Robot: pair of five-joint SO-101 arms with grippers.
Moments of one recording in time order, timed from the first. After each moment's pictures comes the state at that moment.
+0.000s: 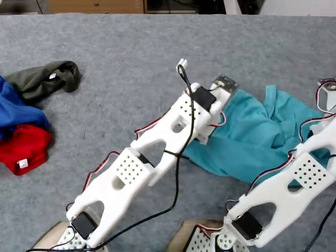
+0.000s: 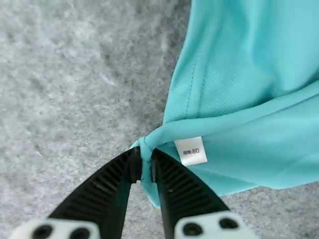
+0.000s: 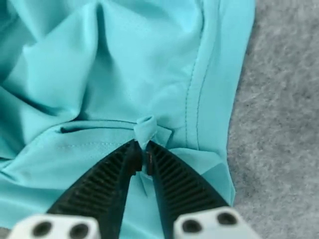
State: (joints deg) left arm 40.4 60.3 -69.8 100.1 -3.3; right arm 45.9 59.5 -61.1 97.2 47.2
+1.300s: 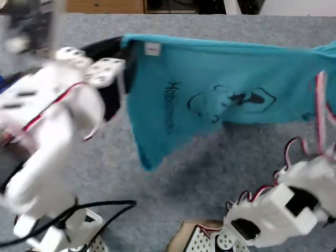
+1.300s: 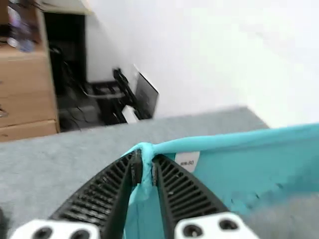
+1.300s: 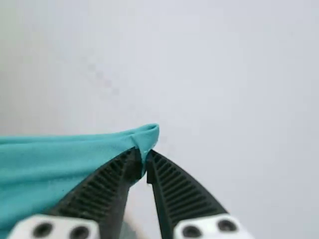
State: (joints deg) left arm 21.0 -12.7 -69.7 100.3 1.2; right arm 46.2 4.7 -94.3 92.8 17.0
